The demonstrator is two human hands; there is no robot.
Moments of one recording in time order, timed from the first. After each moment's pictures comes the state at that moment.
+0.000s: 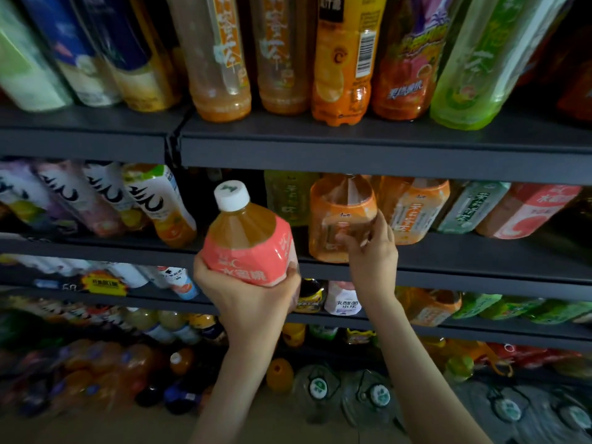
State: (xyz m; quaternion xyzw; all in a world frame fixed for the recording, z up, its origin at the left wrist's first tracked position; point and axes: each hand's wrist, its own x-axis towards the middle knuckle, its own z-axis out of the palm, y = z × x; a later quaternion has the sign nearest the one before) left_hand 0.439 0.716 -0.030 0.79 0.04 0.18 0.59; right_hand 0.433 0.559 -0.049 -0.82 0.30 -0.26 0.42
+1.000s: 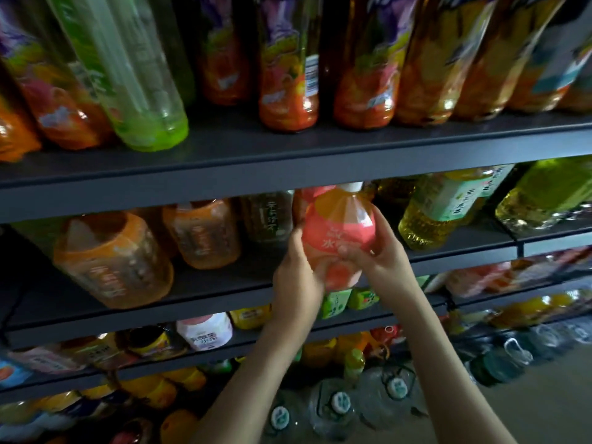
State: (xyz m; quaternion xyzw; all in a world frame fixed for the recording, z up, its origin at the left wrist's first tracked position) left_hand 0.329 0.409 -0.040 0.83 -0.28 -0.04 0.48; right_hand 0.254 0.297 -0.030 -0.72 0.25 -0.26 0.59
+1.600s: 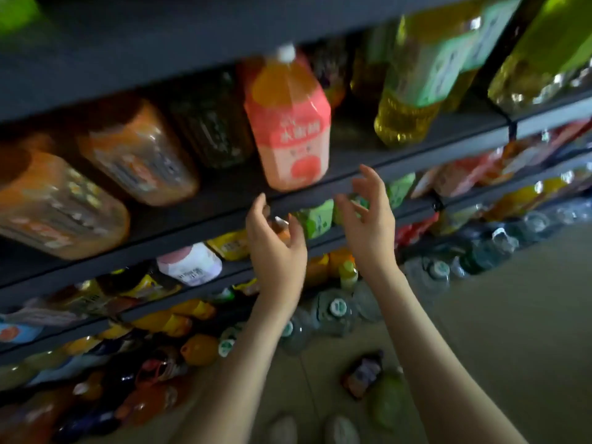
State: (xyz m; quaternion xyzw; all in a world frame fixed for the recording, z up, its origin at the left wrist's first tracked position) left_hand 0.278 0.425 -0.115 0.81 -0.24 0.01 0.54; right_hand 0.207 0.327 -0.111 -0.69 0.40 -0.35 0.49
